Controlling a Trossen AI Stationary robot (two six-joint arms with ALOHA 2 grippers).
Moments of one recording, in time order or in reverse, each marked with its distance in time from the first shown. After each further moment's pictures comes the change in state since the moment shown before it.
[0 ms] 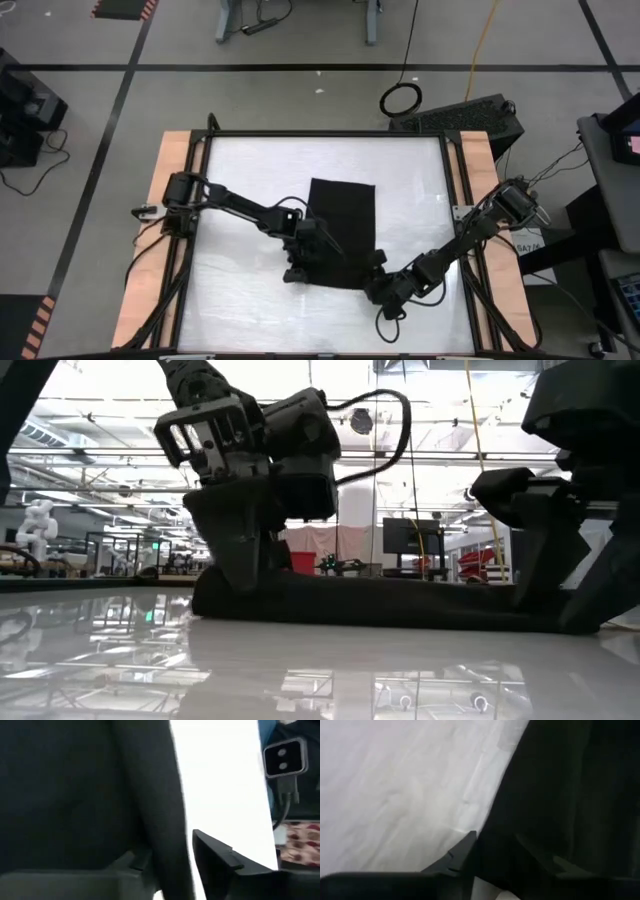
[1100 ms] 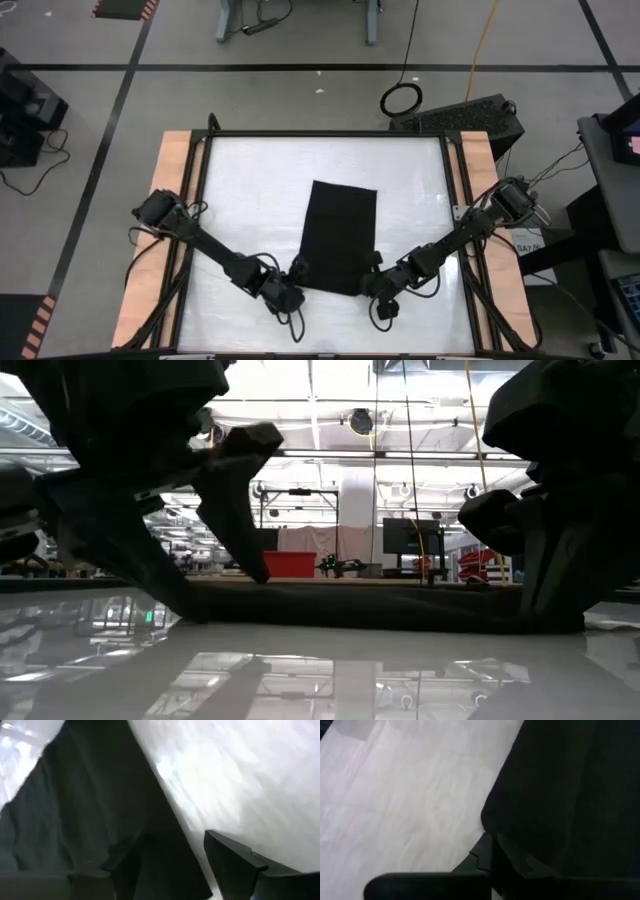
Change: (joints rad) left arm -0.449 -0.056 -0.072 0.071 -1.053 0.528; right arm -0.061 -0.016 -0.014 0.175 -0.210 0.137
